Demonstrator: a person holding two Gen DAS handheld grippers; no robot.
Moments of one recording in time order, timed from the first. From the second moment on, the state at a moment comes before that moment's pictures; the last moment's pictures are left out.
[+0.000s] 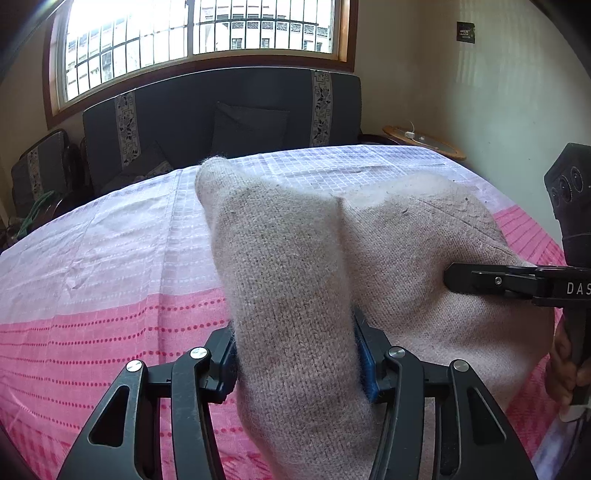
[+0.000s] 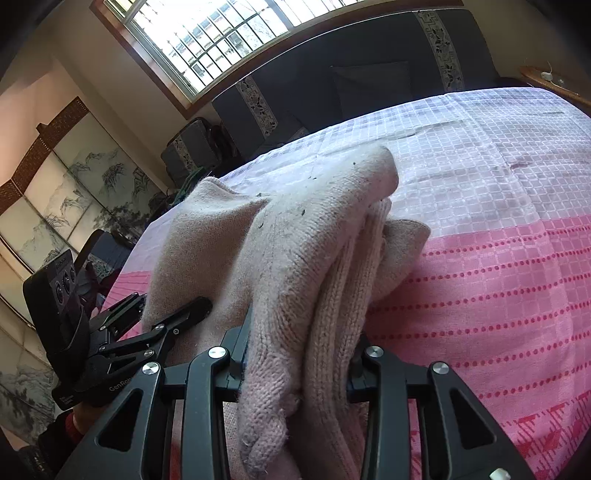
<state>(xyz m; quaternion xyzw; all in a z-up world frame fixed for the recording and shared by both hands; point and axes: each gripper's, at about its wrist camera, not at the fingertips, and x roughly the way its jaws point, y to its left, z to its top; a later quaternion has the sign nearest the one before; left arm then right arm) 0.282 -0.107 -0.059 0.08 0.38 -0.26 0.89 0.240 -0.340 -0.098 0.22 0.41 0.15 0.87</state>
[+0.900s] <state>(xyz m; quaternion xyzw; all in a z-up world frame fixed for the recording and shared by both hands) 0.185 -0.008 -0.038 0.08 0.39 -0.19 0.90 0.174 -0.242 -0.083 0.23 0.42 0.22 0.85</state>
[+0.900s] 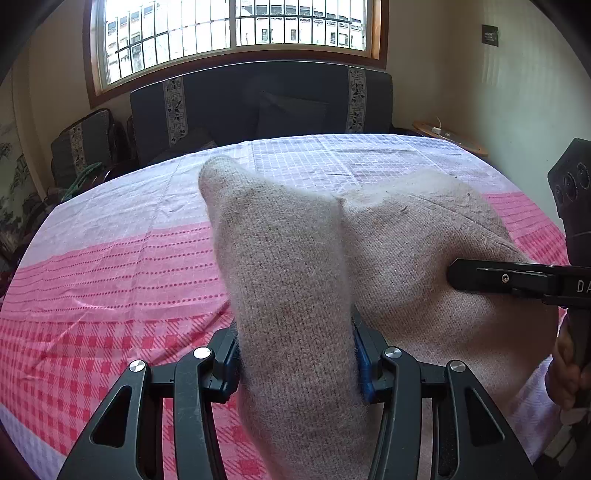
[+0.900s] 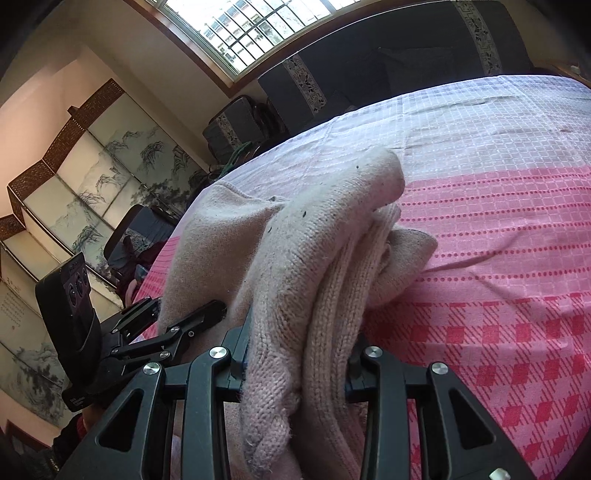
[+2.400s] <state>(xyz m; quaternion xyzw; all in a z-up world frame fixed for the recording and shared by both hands) 0.119 0.032 -0.029 0.09 0.39 -0.19 0.90 0.130 -0.221 -0.091 0.26 0.43 0.24 0.83</state>
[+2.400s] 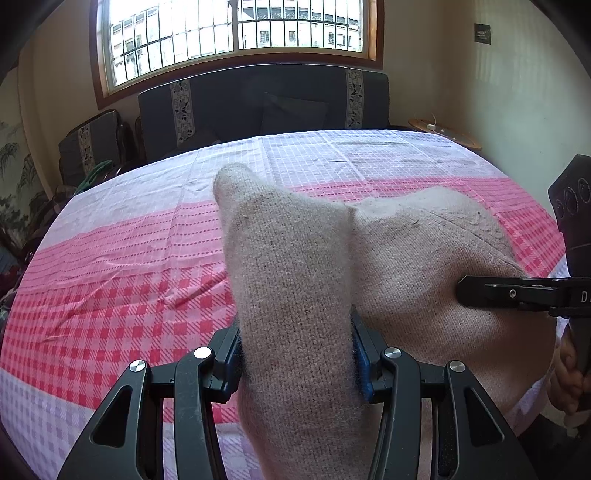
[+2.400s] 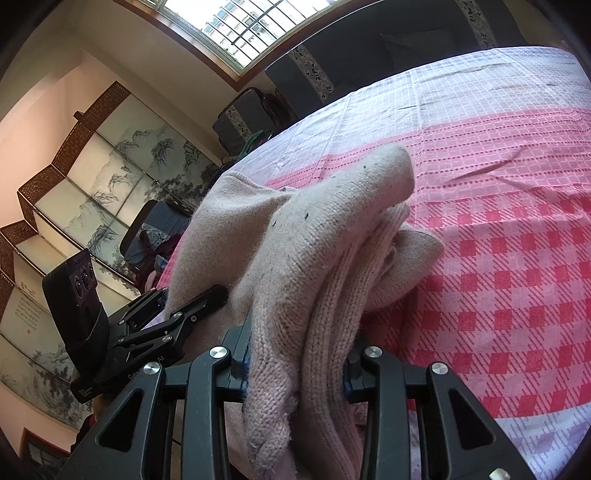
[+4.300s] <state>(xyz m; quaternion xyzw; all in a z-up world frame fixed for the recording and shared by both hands) 0.060 0.052 0.014 0.04 0.24 -0.08 0.97 0.028 -0.225 -0.052 0.12 0.32 0.12 0.93</state>
